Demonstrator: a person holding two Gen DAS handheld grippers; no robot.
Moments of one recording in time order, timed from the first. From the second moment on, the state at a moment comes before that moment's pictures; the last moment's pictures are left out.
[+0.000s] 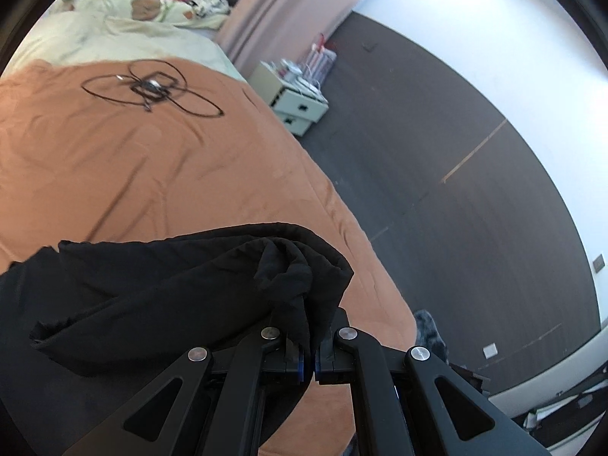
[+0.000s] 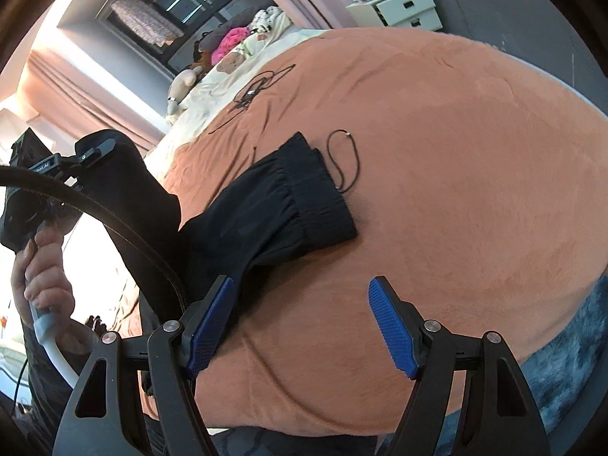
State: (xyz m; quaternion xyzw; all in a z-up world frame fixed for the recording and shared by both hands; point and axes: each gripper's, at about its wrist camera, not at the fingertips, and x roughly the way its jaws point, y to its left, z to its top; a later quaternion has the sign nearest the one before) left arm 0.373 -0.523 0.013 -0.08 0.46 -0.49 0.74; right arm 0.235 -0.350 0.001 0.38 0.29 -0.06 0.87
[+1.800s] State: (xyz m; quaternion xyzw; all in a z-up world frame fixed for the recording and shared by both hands) left arm 0.416 -0.191 -0.115 -0.16 0.54 -0.22 0.80; right arm 0.279 -0.365 -0.071 0.56 0.23 -0.06 0.79
